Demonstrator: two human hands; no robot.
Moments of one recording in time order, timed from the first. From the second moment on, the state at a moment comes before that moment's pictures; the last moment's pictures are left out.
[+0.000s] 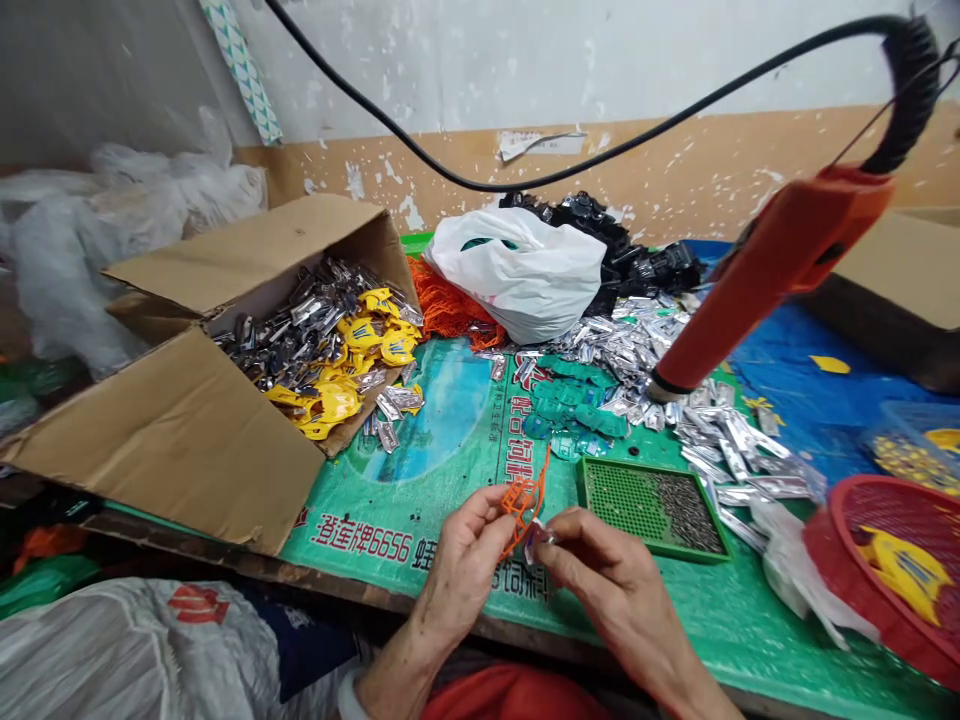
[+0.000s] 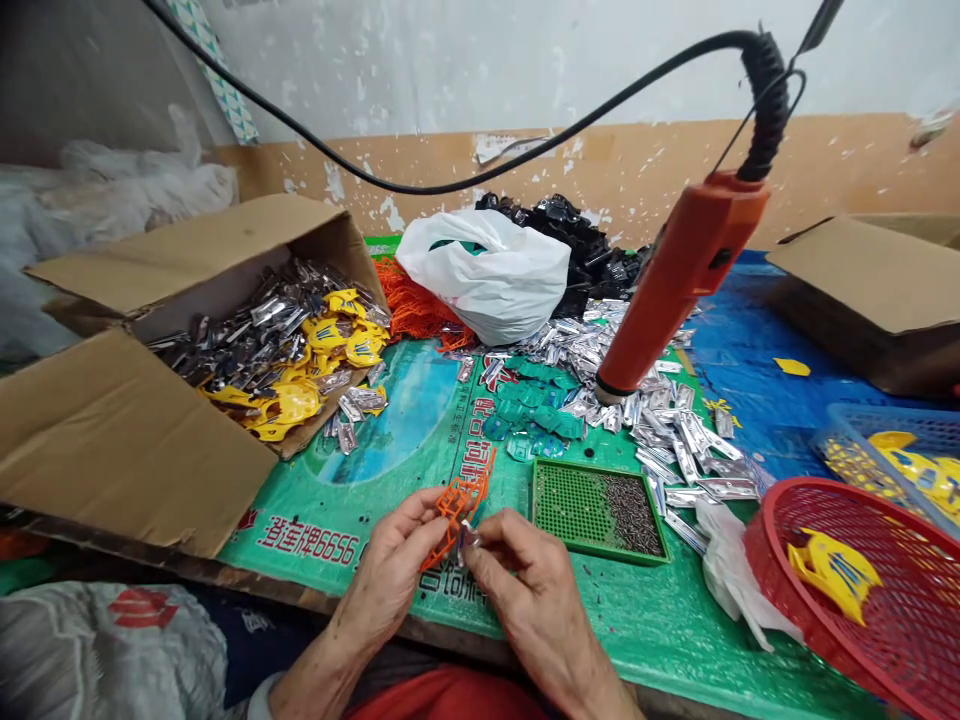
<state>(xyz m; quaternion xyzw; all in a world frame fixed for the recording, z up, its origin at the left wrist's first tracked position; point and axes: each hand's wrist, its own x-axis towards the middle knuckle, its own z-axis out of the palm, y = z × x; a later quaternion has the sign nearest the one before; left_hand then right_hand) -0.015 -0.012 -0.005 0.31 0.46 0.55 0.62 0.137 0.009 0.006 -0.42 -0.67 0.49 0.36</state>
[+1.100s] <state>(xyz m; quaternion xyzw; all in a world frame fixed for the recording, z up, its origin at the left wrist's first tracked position) -0.027 -0.023 0.013 0.74 0.40 0.46 0.27 0.169 0.008 0.032 -0.34 -0.78 0.35 0.41</state>
